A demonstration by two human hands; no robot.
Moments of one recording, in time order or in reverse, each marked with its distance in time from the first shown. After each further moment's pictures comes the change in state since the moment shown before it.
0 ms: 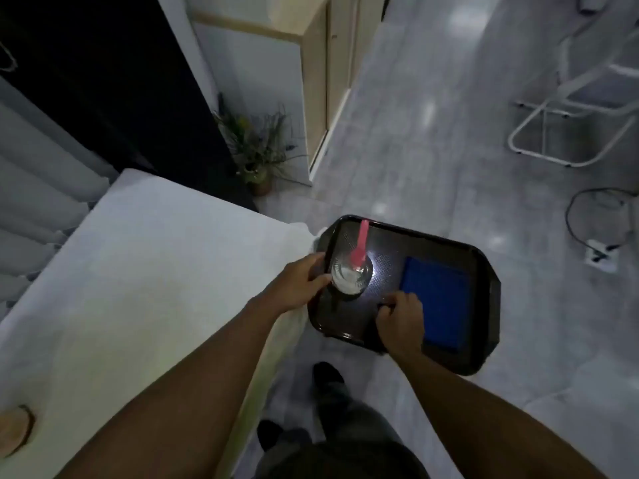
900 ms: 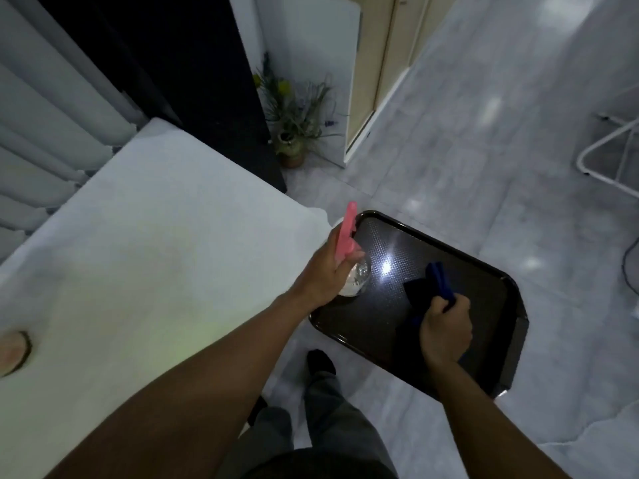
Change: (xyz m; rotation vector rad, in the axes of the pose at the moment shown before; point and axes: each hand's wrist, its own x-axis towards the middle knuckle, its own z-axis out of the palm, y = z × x) left_hand 0.029 0.024 0.034 -0.214 0.296 0.202; right_hand 0.063 0.001 -0.041 0.162 0.127 0.232
